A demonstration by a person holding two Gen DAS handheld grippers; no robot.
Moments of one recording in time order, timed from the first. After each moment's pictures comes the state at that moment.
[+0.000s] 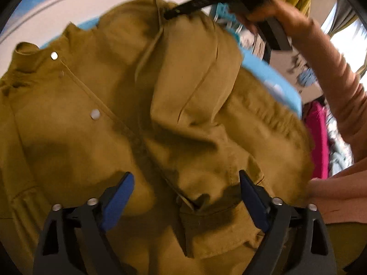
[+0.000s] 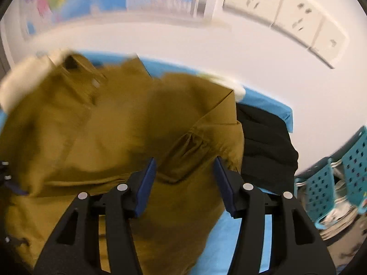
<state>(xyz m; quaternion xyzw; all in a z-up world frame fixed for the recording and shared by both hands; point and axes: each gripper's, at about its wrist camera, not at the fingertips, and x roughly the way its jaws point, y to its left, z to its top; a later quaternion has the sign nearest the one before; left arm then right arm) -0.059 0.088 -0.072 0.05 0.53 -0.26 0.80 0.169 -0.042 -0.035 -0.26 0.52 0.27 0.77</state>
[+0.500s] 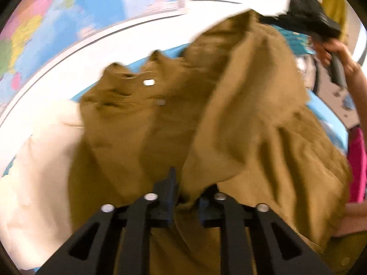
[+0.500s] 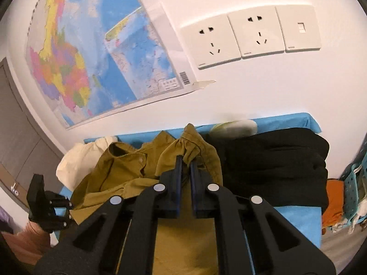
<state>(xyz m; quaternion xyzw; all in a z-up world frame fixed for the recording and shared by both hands) -0.030 0.179 -0.021 0.08 0.48 -0.09 0.87 0.221 -0.104 0.024 0.04 0.48 0.35 0.80</state>
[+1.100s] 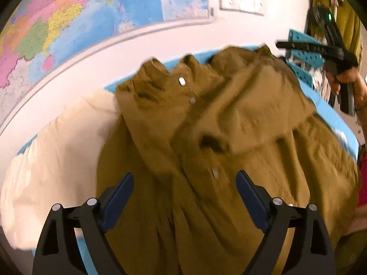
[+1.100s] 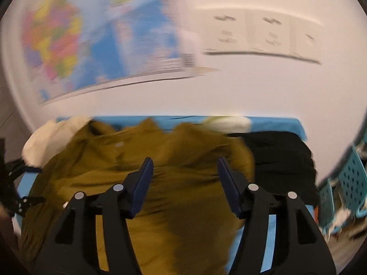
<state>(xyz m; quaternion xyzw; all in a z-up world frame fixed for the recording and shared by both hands) -0.063 0.192 -0.016 0.07 0.45 -0.04 0.89 0.140 -0.056 0.022 -0.06 0.43 0.36 0.83</state>
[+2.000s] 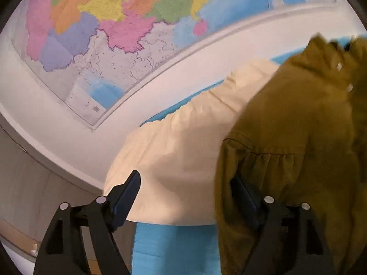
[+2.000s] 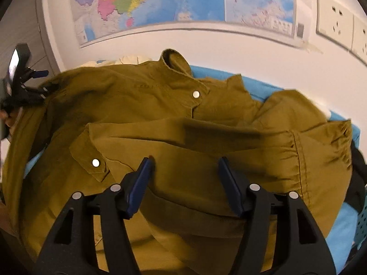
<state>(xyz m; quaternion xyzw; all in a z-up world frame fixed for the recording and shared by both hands) -0.075 0.319 -0.006 0.18 0.45 0.34 0.81 0.085 0.025 -0.027 -0.13 0.48 0.45 0.74</state>
